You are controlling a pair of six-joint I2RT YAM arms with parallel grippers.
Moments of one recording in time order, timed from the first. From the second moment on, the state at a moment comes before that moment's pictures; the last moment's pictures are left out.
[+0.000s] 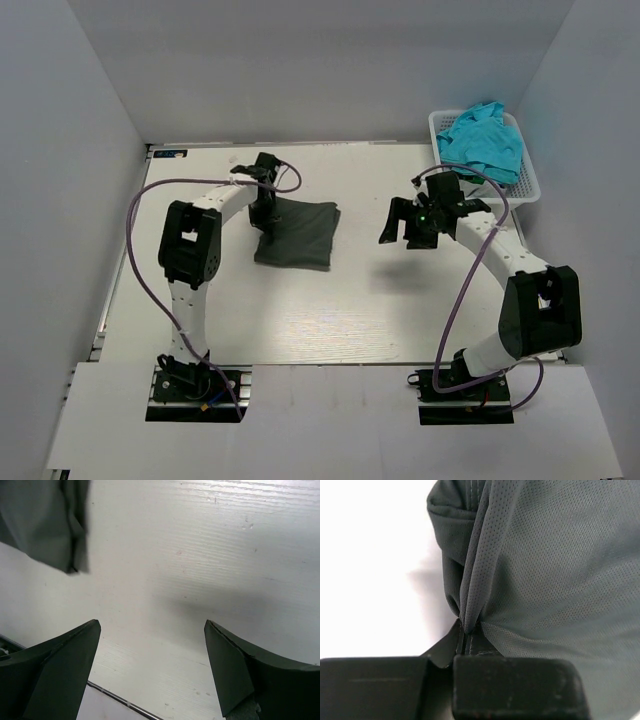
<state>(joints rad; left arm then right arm) -0.35 2.11 1.61 -0.77 -0.08 -0.43 0.25 1.50 1.08 -0.58 -0.35 0.32</state>
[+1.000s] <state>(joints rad) 0.14 2.56 2.33 -0.63 -0.45 0.06 0.23 1.78 1.63 -0.77 -0.32 0.30</state>
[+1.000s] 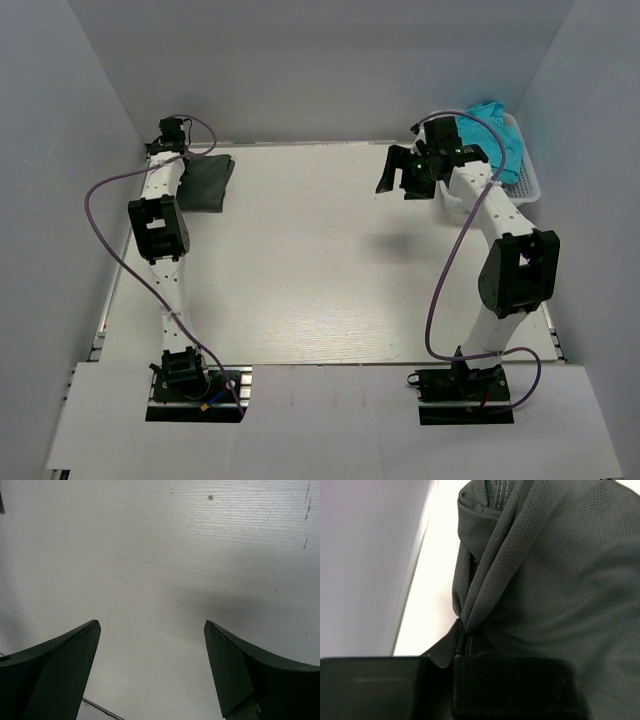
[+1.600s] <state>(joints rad) 0.17 2.58 2.36 -0.52 -0.52 0.11 0.22 1.82 1.69 -0.85 -0.33 0.33</state>
